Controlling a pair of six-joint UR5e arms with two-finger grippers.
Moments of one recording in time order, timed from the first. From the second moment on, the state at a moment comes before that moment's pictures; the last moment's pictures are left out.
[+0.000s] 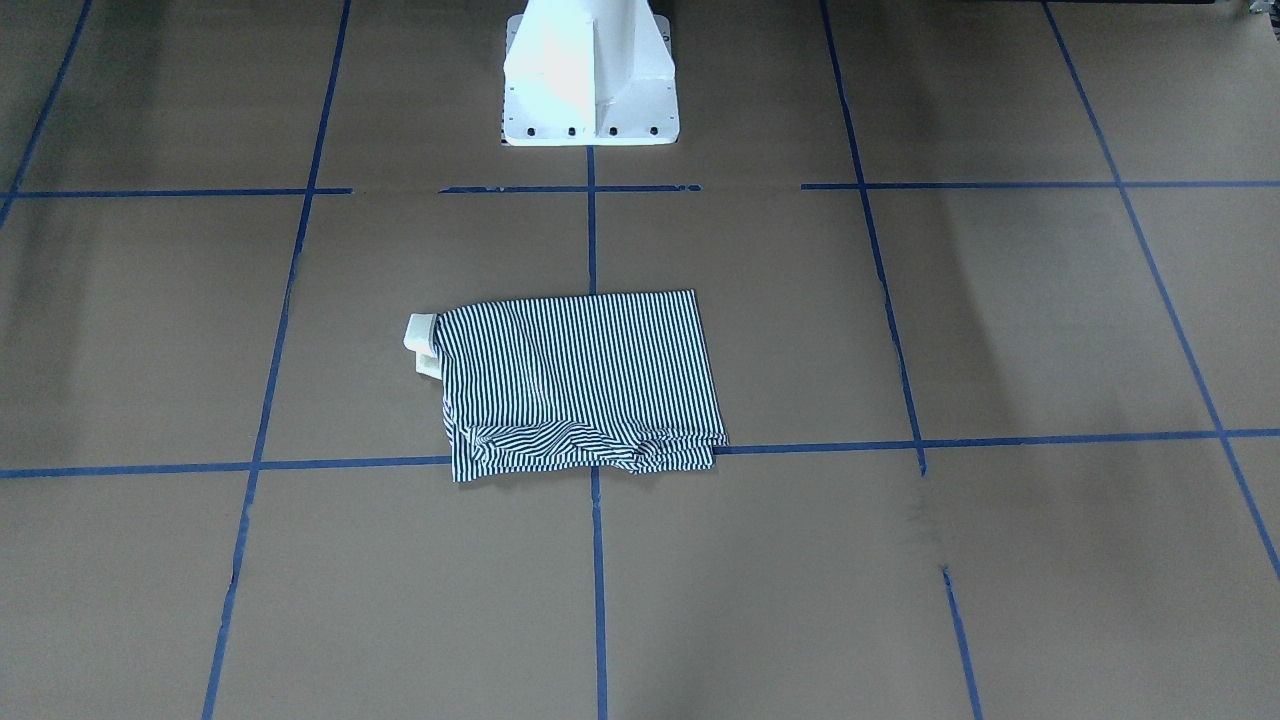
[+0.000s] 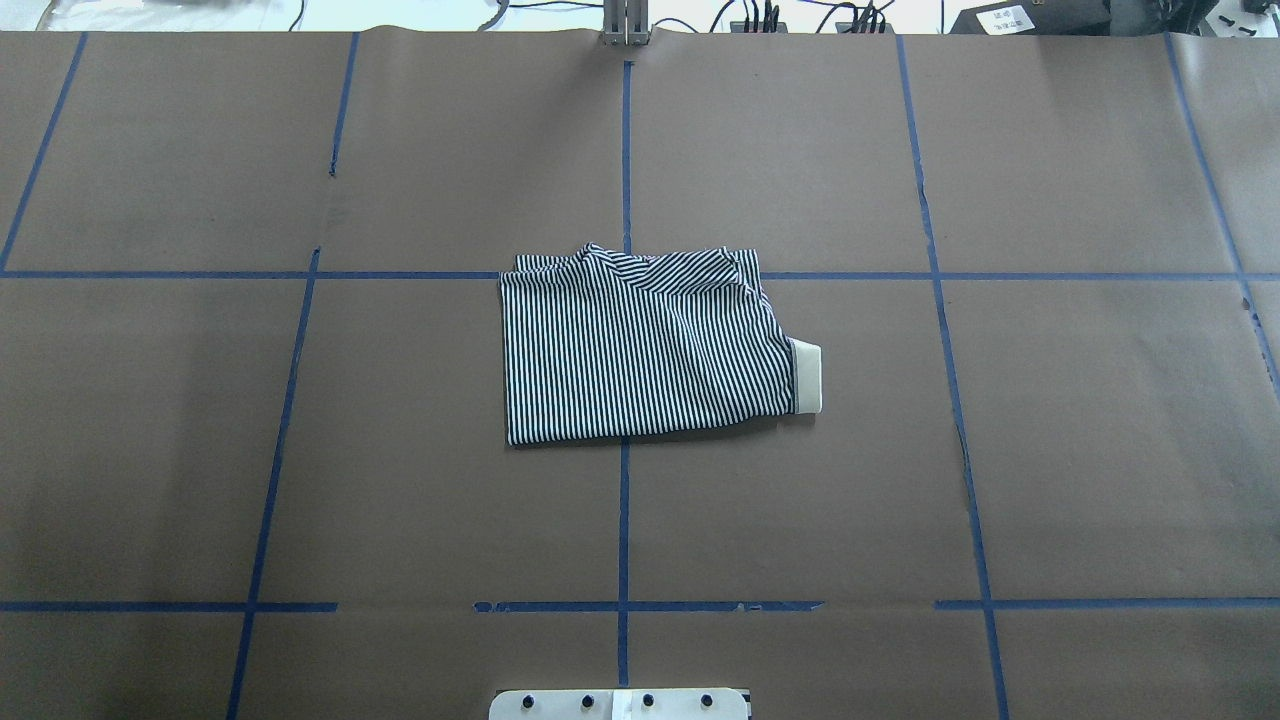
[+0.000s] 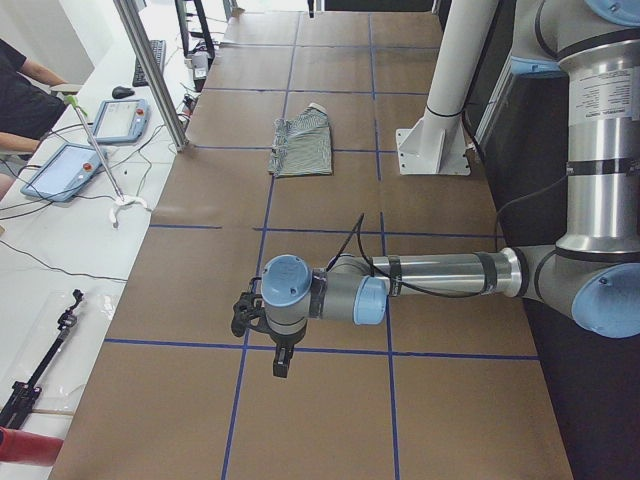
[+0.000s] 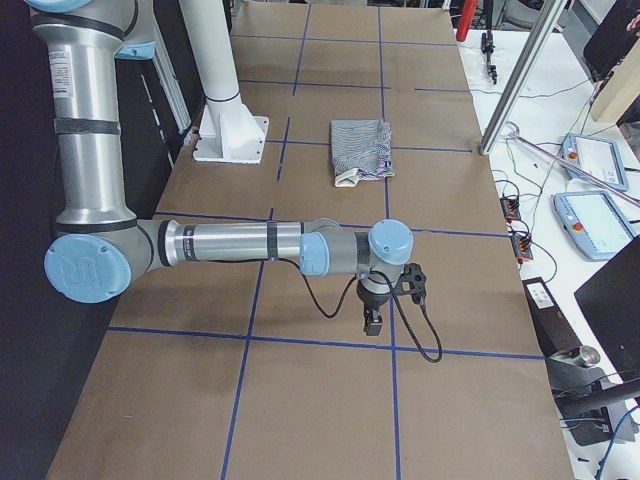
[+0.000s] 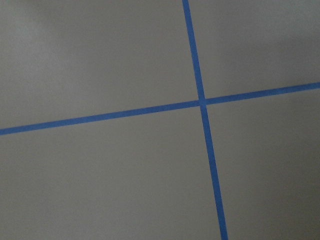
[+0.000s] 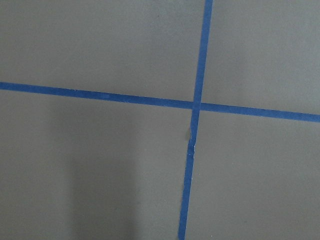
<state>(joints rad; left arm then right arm) -1.59 -1.46 -1.63 -1.70 -2.35 0.08 1.47 -1.55 1.60 -1.58 2.34 0.01</state>
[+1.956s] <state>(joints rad) -1.47 -1.43 -1.81 -1.65 -2.34 0.08 1.47 -1.56 1.61 -1.56 2.33 0.02</state>
